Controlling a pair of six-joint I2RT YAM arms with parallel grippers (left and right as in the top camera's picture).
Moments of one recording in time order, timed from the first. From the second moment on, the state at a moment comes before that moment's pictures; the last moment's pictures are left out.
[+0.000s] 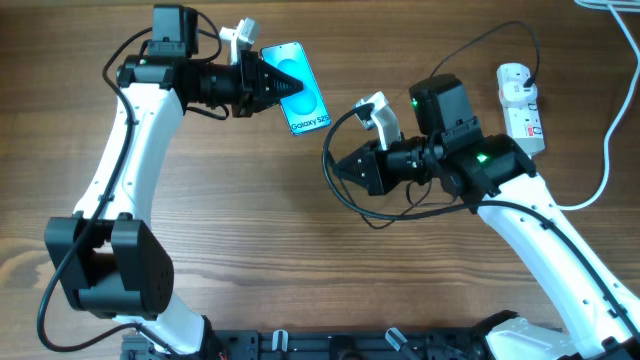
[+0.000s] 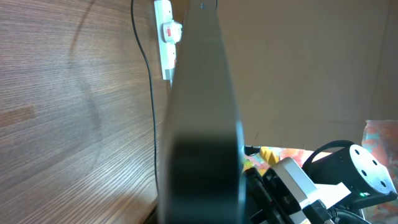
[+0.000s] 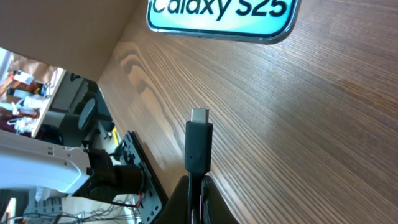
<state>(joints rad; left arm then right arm) -0.07 1.80 1.57 -0.84 1.18 -0.41 0.44 1.39 1.18 -0.69 -0.76 0.16</state>
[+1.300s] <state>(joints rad) -0.16 1.80 1.57 -0.76 1.02 -0.57 0.44 1.40 1.18 -0.63 -0.62 0.31</state>
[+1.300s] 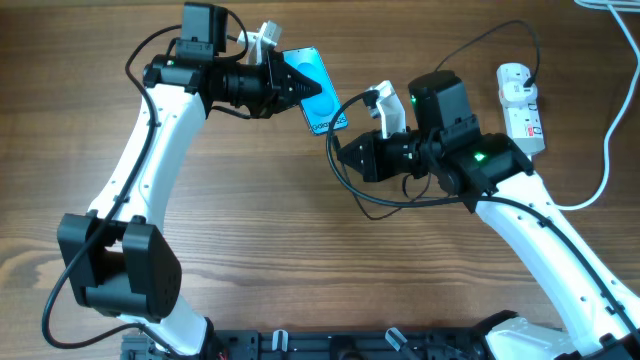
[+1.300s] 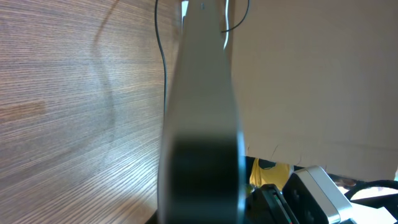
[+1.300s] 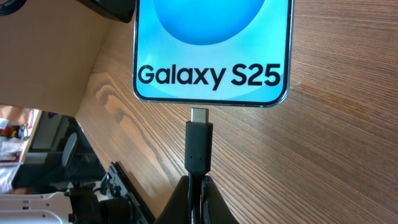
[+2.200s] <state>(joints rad) -0.16 1.80 1.57 -0.76 1.04 -0.55 0.44 1.40 1.18 -0.64 -0.61 0.33</state>
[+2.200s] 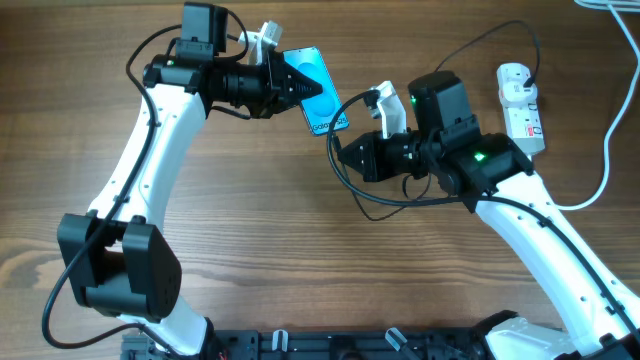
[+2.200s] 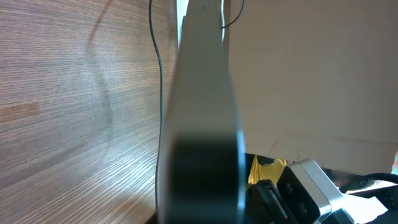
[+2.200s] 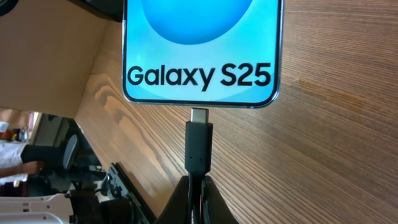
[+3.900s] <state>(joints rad) -0.16 1.80 1.57 -0.78 1.04 -0.54 0.44 1.40 1.18 -0.60 -0.63 0.38</state>
